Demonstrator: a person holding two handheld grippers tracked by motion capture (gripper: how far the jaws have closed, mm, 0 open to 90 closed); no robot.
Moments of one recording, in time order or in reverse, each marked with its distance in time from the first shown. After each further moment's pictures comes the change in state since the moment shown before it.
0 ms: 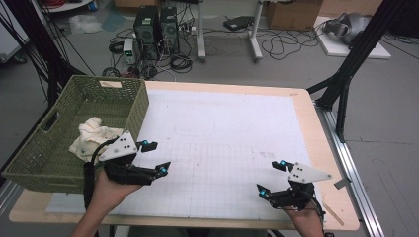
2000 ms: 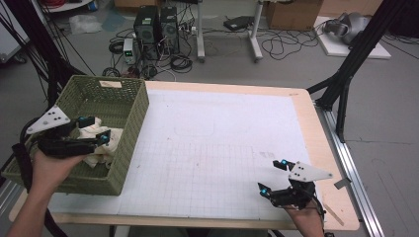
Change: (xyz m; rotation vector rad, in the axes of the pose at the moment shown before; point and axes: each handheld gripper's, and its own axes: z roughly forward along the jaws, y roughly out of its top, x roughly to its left) left arm 0.106 -0.008 -0.093 -0.014 0.307 -0.064; right arm -0.004 -0.001 0.000 0.000 -0.013 0.002
